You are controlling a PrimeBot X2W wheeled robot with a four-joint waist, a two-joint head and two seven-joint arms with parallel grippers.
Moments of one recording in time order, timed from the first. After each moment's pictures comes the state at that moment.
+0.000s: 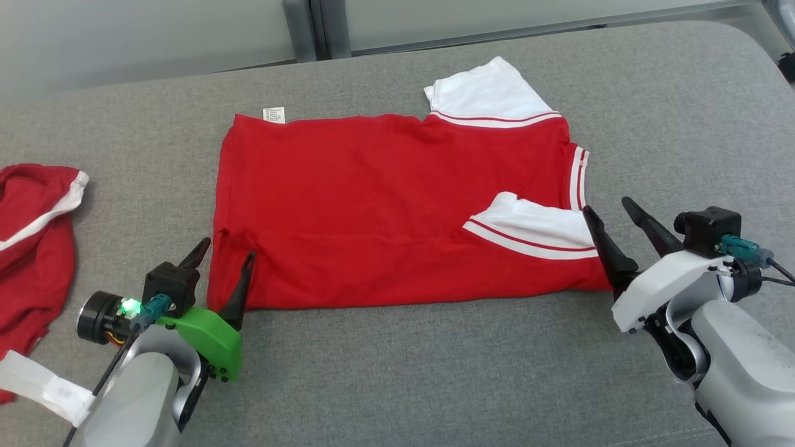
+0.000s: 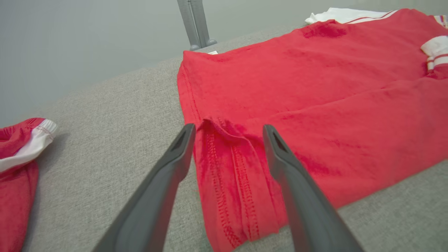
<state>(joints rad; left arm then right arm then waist) -0.45 0.31 -0.44 0.68 -0.31 -0.12 -0.25 -0.47 -0.40 0.48 0.53 0.68 0.13 -0.22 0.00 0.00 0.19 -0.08</state>
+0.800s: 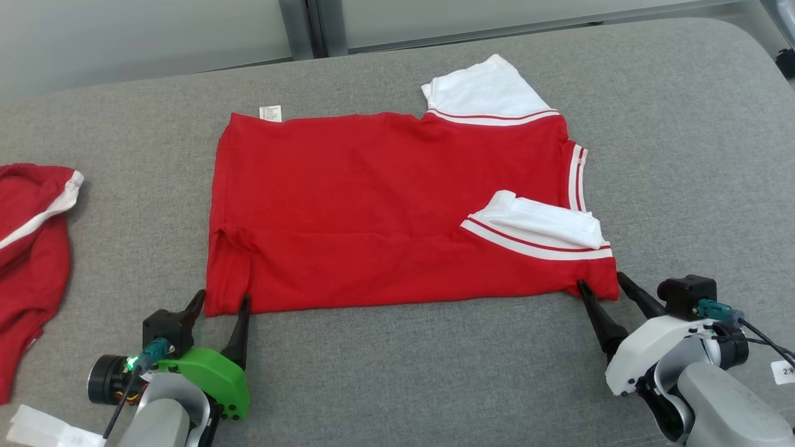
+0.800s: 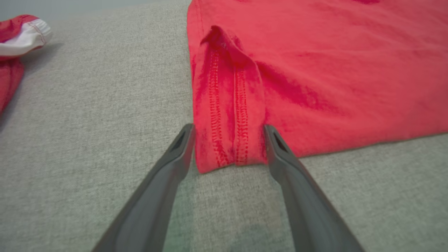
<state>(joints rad) -0.33 0.22 -0.32 0.72 -0.34 -0.08 -0.26 -0.36 -0.36 0.50 0.66 0.66 0.13 -0.26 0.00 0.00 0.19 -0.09</state>
